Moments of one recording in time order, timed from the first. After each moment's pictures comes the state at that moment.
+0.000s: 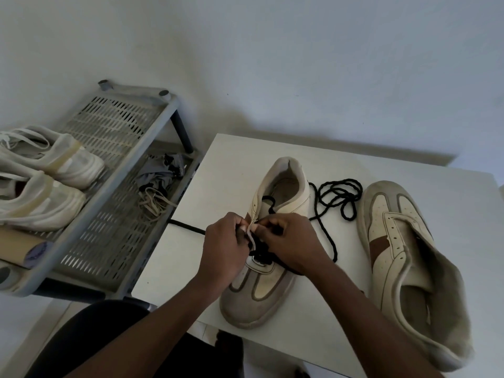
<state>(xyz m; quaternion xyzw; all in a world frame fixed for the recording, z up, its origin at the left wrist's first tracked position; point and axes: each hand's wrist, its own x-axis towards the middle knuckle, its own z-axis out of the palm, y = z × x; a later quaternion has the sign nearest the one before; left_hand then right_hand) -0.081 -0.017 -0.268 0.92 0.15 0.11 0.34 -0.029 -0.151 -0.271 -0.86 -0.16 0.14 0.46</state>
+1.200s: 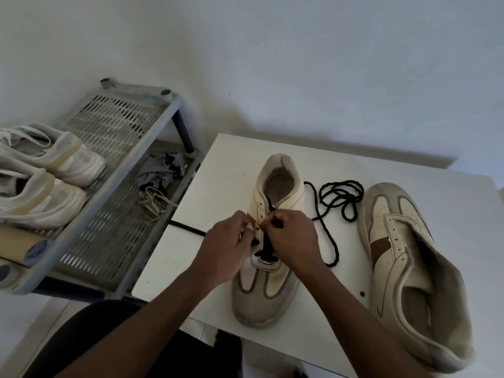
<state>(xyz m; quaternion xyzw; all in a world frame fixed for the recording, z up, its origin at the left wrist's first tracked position) -0.082 -0.006 -0.262 0.94 0.05 0.01 0.34 -0.033 -0.137 -0.263 -0.88 -0.05 0.11 0.45</state>
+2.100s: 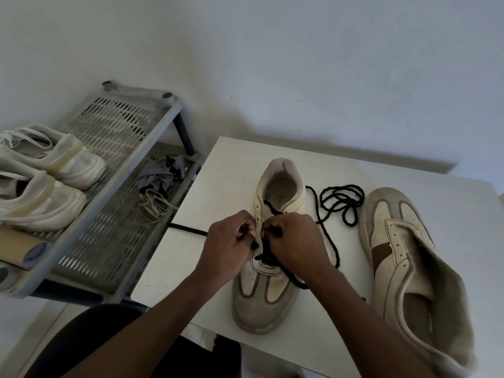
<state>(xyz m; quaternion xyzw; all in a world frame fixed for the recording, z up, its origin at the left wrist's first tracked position) -0.077 -0.010 -0.263 0.91 0.06 0.09 0.40 -0.030 -0.148 -0.254 -0.92 -0.19 0.08 0.34</state>
